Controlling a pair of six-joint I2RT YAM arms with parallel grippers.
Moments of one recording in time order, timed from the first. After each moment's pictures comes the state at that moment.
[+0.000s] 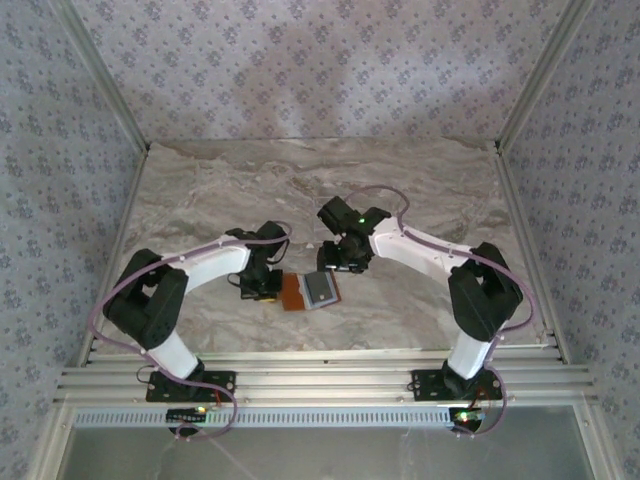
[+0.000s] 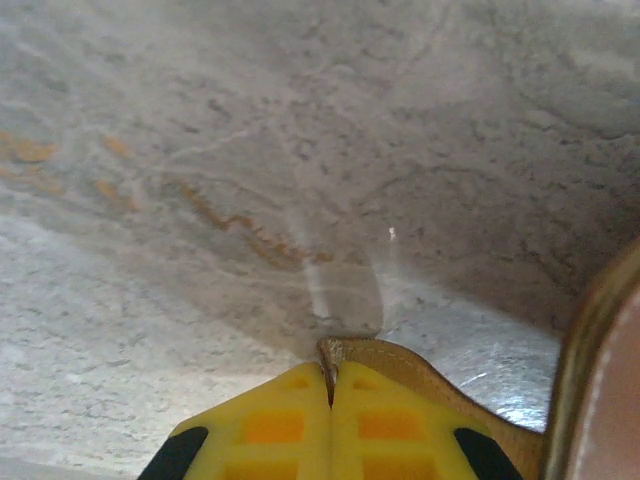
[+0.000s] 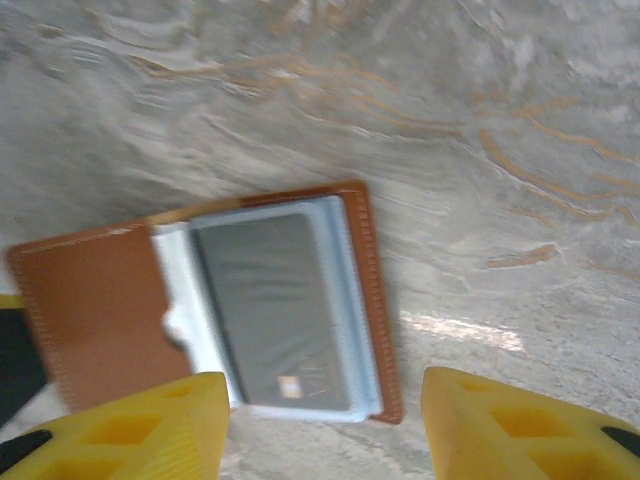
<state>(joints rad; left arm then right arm) -0.63 1.65 0.96 -0.82 0.10 -0.65 0.77 1.72 1.32 -0.82 -0.10 0.71</state>
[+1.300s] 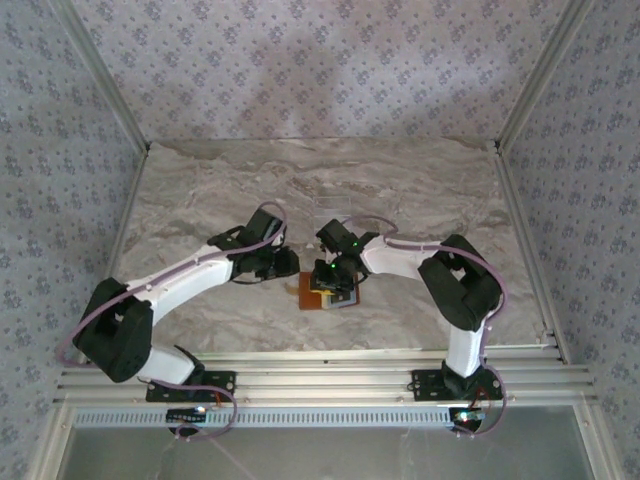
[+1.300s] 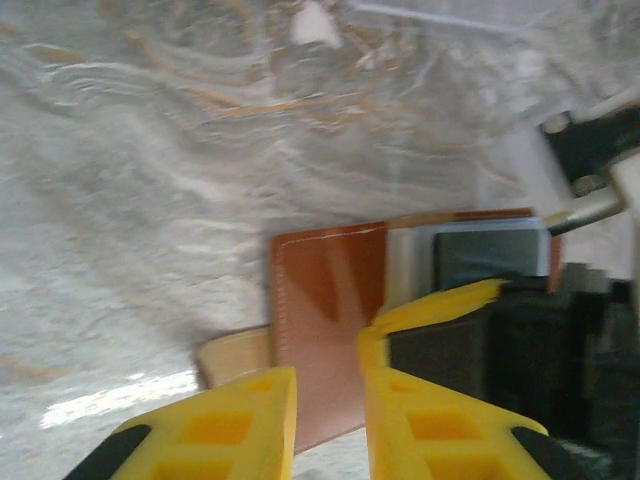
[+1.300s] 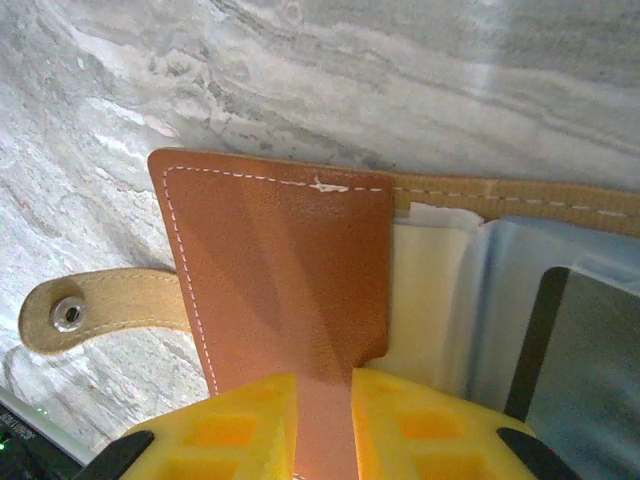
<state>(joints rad) -0.65 1.42 0.91 -0.49 0.20 -0.73 0.77 1.84 1.08 -0.42 -0.37 0.82</state>
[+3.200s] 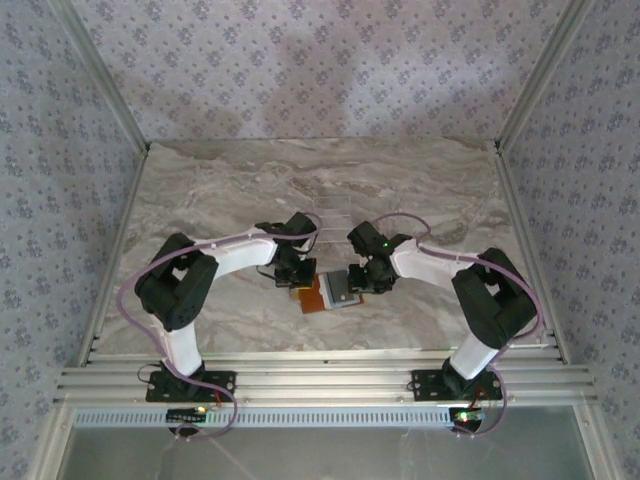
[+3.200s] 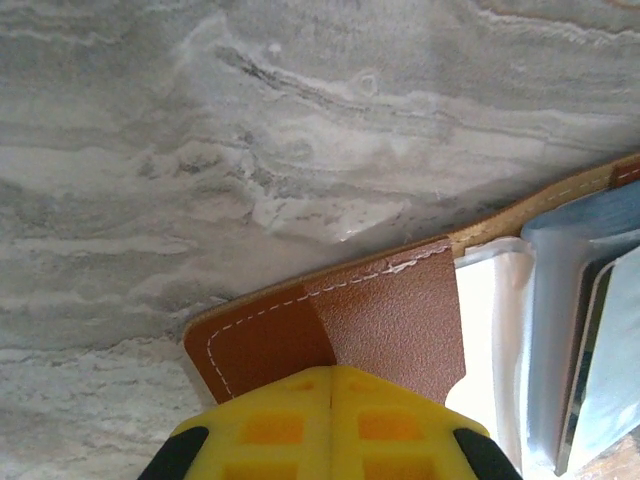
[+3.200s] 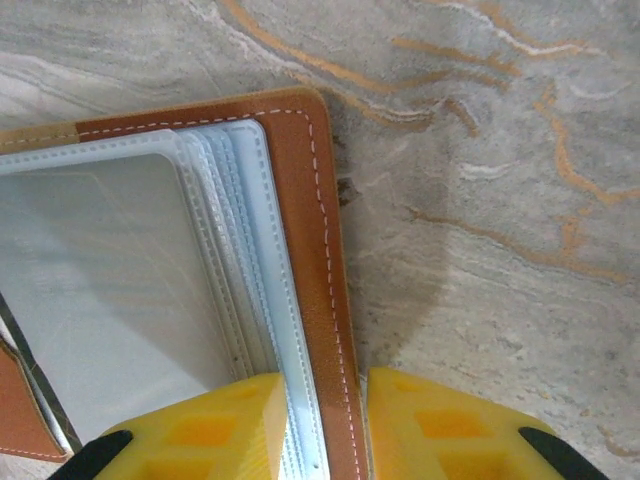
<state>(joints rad) -0.73 1.83 1.12 -0.64 0.24 -0.66 0.66 1.64 0.91 -0.58 -0.14 0.59</state>
